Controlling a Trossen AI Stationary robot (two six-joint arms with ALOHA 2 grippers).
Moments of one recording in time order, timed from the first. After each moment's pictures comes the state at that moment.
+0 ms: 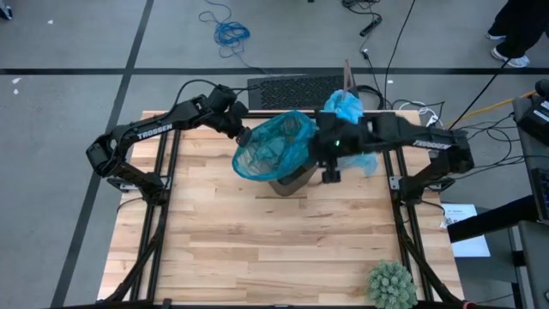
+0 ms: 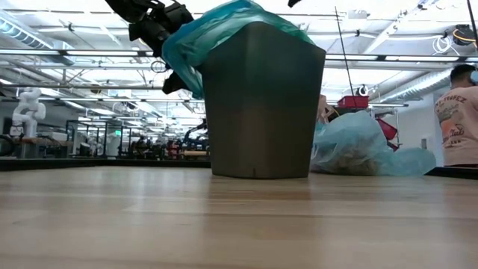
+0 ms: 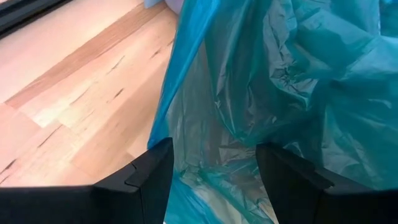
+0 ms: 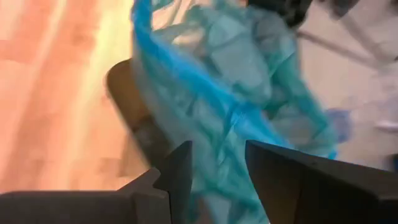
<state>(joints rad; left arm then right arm) 0.64 1.43 1.15 -0.53 0.52 -0.30 -0.02 1.50 1.77 -1.13 0.22 -0.27</state>
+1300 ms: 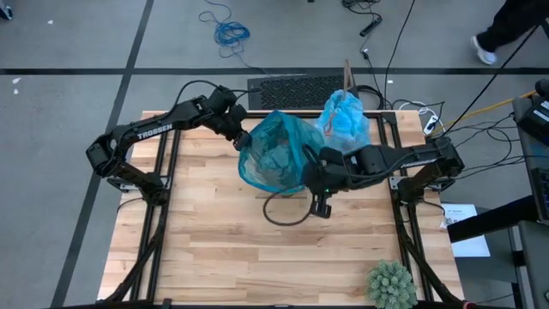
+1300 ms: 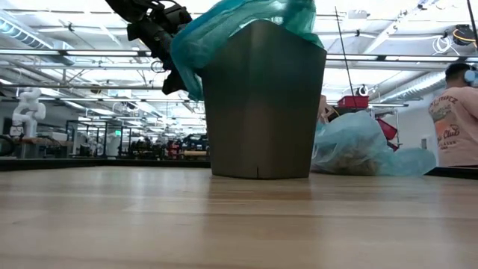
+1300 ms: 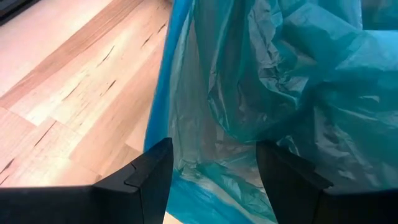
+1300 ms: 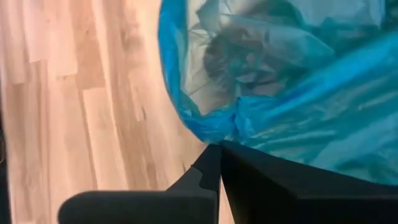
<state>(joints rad) 0.64 1.43 1.15 -0.59 0.55 -0.20 0.23 1.62 1.81 -1.27 0.27 0.40</state>
